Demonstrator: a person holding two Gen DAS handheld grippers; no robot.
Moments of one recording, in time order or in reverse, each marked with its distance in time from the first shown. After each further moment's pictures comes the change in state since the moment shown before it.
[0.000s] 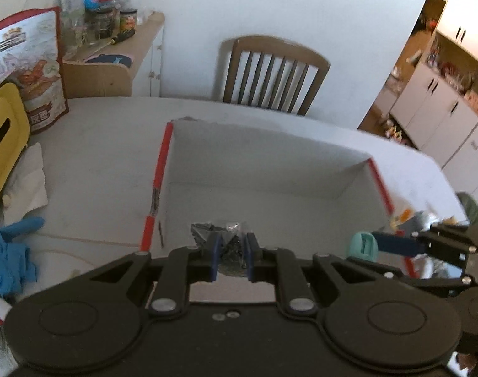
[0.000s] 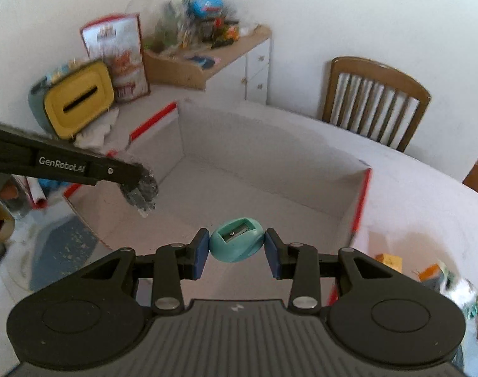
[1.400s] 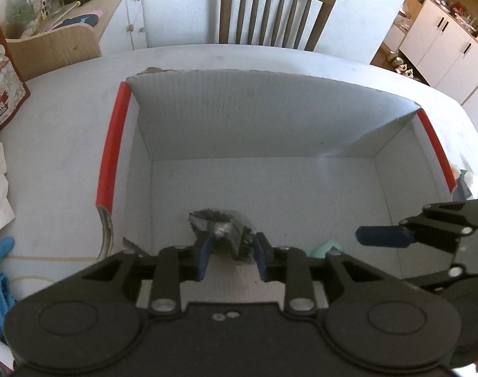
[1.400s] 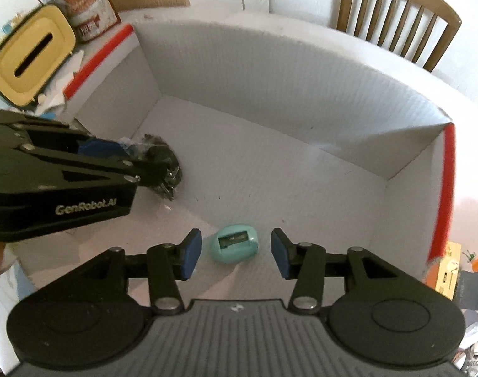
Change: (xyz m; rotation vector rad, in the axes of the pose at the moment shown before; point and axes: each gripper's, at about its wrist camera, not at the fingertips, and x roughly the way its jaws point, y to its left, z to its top) left arm 0.082 -0.006 0.020 0.102 0.228 0.036; right arm 0.090 -0.022 0.023 0.117 0.298 0.060
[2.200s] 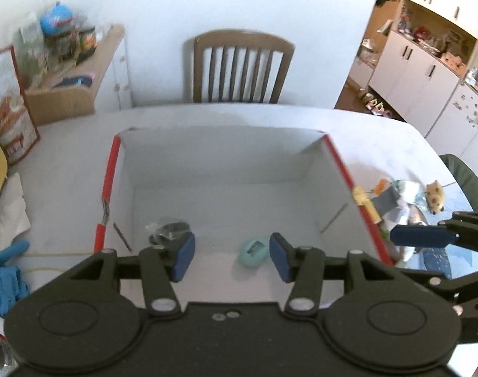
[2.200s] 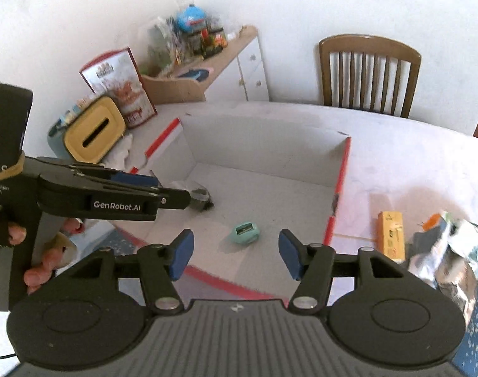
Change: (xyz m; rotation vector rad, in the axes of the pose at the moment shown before) left arm -0.100 -0.055 -0.045 0.061 -0.235 -0.046; right arm -0.144 -0.013 -0.097 0.094 -0.363 0.100
